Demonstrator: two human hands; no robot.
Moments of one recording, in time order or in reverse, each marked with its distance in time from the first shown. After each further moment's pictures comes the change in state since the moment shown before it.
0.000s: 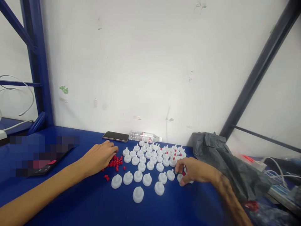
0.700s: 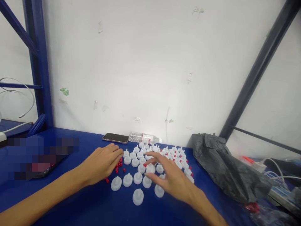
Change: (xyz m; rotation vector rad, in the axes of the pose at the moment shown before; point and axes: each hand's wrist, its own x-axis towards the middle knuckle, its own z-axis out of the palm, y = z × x) left_hand -0.010 0.025 -0.015 -0.085 0.106 0.111; right_hand 0.010 -0.094 0.054 0.103 0.327 -0.425
